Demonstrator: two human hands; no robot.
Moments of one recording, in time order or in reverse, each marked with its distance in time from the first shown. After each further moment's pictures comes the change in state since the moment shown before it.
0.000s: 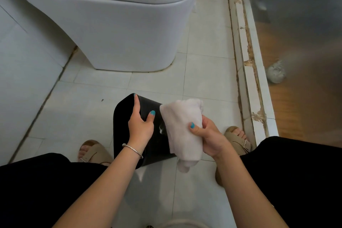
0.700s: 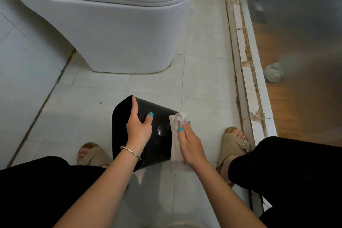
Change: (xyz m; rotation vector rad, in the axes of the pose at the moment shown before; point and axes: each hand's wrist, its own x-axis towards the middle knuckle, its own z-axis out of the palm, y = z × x) left_hand 0.003 -0.003 0.002 0.006 0.010 -0.002; right_hand 0.015 0.067 0.014 -0.998 0.348 -0.053
